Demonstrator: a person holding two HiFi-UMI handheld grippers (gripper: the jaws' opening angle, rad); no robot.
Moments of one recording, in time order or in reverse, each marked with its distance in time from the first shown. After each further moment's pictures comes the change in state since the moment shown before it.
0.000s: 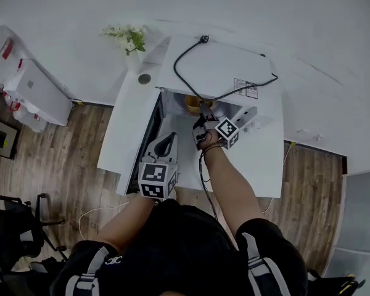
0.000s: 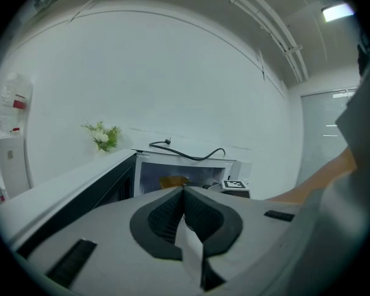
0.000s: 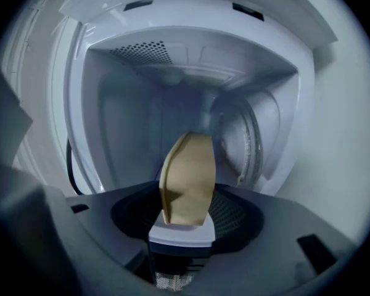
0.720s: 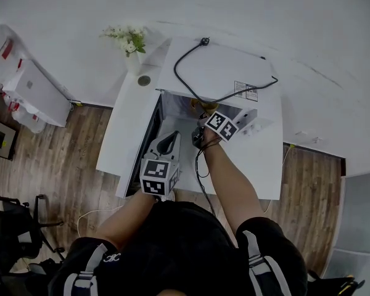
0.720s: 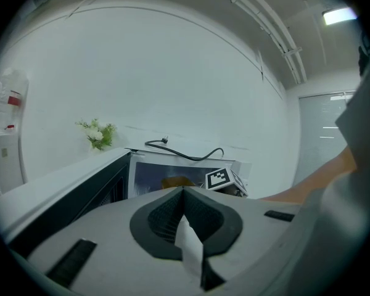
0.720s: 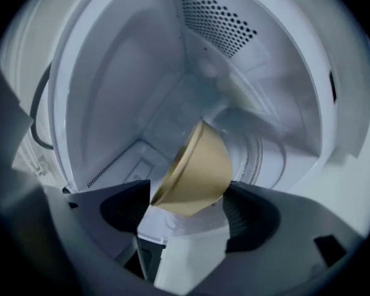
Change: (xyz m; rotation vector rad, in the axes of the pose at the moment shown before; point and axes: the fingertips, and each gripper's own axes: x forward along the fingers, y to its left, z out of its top) left arm 0.014 0.000 0.002 -0.005 0.007 -0.036; right arm 0.008 -0.023 0.011 -0.479 0.083 -0.338
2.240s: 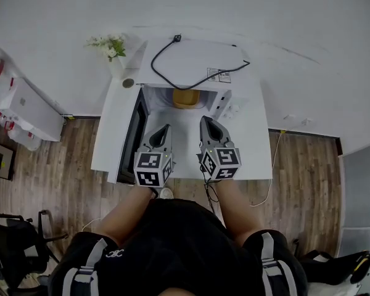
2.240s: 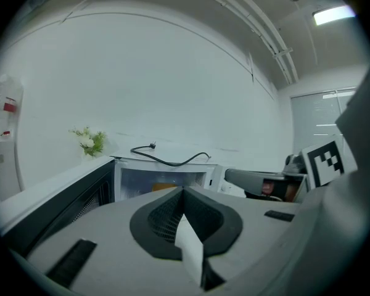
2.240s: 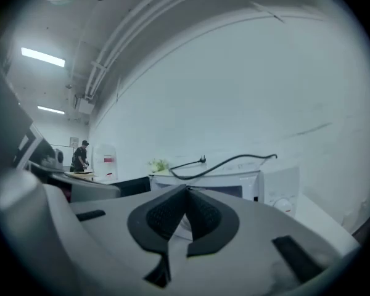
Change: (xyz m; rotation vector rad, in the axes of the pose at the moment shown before) left arm -0.030 -0.054 0.010 0.037 -0.024 -0.037; right arm -0.244 0.106 0.021 -0.800 -0.328 0.101
